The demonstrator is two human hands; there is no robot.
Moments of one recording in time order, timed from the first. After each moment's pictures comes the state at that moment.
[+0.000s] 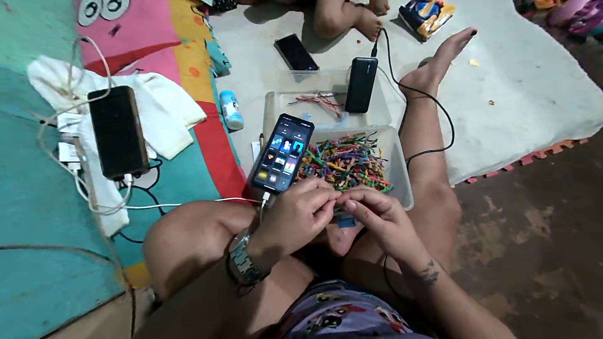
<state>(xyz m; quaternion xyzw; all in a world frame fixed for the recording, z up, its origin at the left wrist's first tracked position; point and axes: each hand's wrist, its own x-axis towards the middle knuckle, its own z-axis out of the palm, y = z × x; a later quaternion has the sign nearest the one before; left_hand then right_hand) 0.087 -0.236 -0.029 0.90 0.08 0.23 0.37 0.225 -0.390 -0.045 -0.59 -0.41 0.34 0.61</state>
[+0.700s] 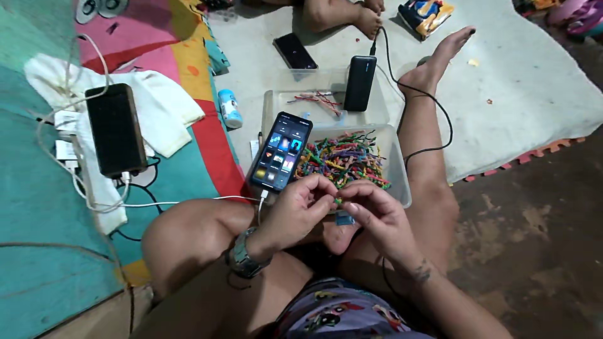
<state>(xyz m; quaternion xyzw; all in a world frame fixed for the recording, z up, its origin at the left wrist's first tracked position) 0.089 -0.240 -0.016 0.67 0.18 0.12 0.71 0.218 -0.389 -0.049 -0.51 -0.39 0.34 0.69</state>
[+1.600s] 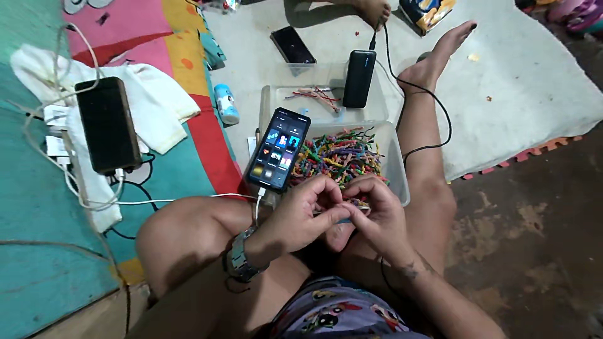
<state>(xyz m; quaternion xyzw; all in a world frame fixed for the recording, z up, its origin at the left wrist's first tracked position) 0.090 -0.243 -0.019 0.71 0.10 0.11 0.69 0.220 -0.386 -0.058 -0.63 -0.46 0.16 0.60</state>
